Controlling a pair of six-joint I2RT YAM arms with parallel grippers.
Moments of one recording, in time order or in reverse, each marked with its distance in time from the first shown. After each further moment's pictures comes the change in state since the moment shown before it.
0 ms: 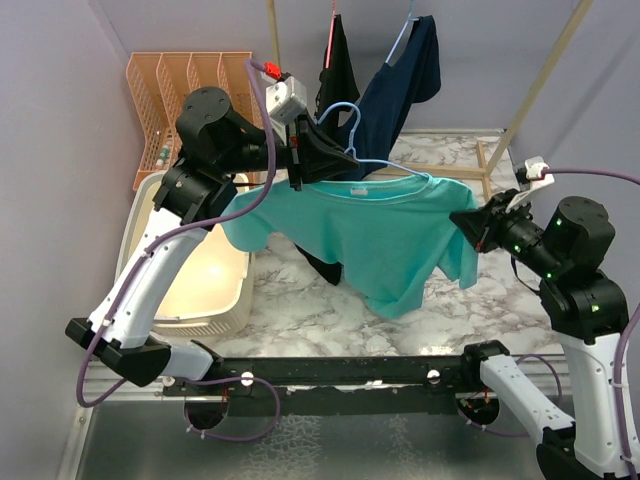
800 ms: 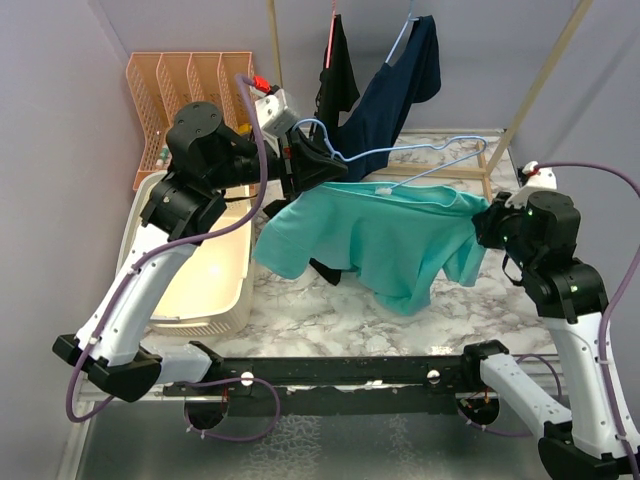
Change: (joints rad) left arm -0.002 -0.092 -0.079 -0.076 -0.122 0.068; right arm 0.013 0.035 -0.087 -0.053 0.507 0.098
